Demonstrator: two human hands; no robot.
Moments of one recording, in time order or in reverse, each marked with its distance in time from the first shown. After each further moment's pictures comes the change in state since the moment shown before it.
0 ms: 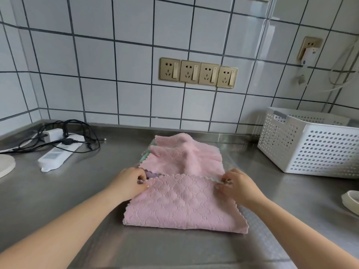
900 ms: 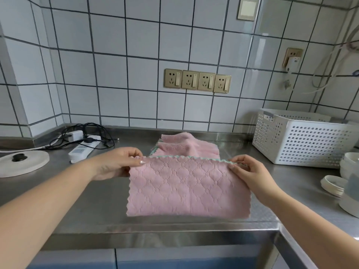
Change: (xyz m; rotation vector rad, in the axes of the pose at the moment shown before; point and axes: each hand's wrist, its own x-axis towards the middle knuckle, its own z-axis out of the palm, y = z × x) left_hand -0.077 0.014 -0.113 -0.998 -0.449 -0.126; right_hand -0.097 -0.034 -0.049 0.724 0.227 0.008
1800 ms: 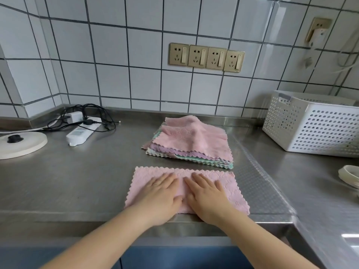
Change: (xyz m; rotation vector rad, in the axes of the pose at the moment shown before) left_hand 0.020 -0.087 0.123 1.302 0.144 0.049; right_hand -0.042 0.025 0.122 -0.906 -0.520 -0.109
